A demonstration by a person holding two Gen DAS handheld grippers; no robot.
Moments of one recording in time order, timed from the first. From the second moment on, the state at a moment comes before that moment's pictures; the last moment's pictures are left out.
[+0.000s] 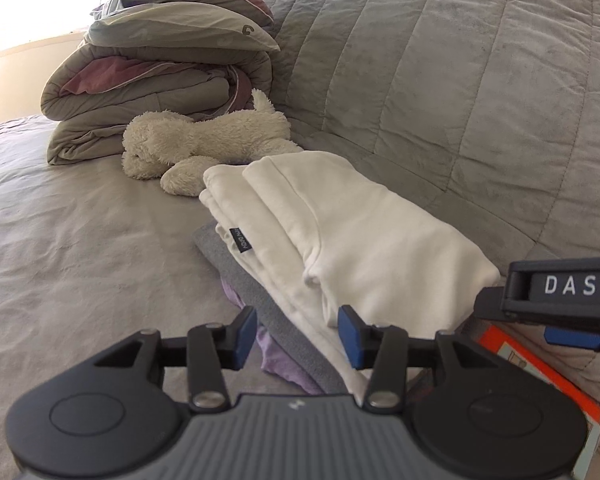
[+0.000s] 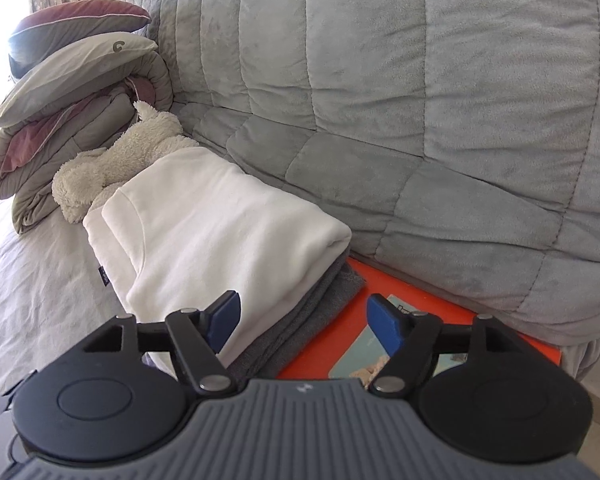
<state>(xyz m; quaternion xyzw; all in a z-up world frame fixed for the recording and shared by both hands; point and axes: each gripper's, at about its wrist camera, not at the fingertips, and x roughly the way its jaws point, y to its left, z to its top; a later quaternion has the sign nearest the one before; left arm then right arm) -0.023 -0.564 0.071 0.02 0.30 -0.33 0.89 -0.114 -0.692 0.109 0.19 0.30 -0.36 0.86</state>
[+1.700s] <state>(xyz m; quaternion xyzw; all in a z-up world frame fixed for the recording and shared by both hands) -0.043 -0.467 0.113 0.06 0.31 -0.29 0.90 -0.114 -0.625 0.136 0.05 0.32 -0.34 0.88</state>
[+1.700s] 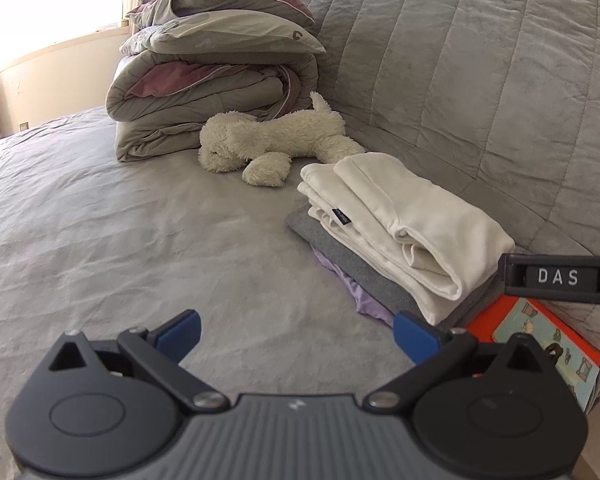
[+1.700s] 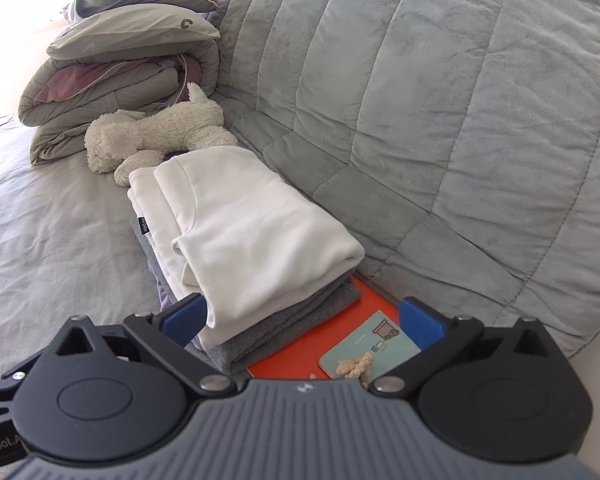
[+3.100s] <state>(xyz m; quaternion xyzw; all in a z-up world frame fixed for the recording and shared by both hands) -0.036 -0.462 0.109 0.07 0.32 -0.28 0.90 -0.100 -0.607 0.133 0.02 0.33 -0.31 0.89</state>
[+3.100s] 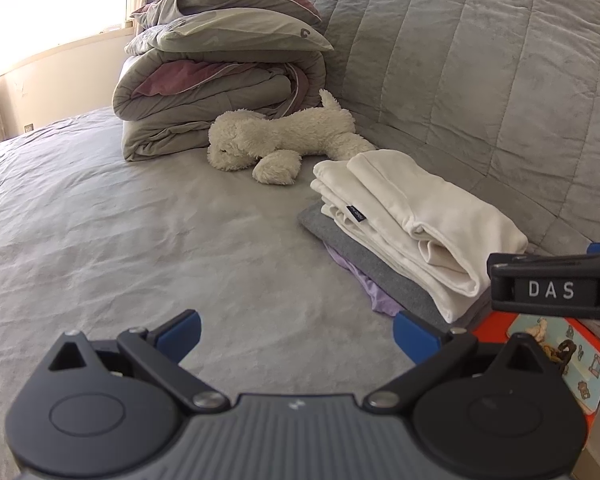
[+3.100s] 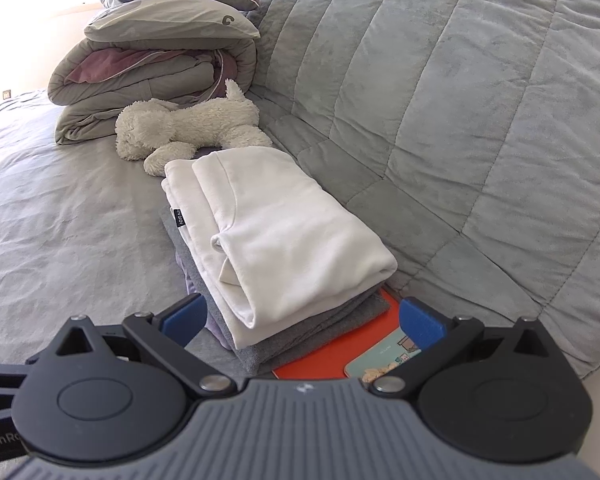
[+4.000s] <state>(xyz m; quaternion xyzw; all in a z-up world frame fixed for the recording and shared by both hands) -0.042 -0.473 0.108 0.09 0.31 -0.28 0.90 -0.102 -0.609 0.133 0.02 0.33 -0.31 0.89</state>
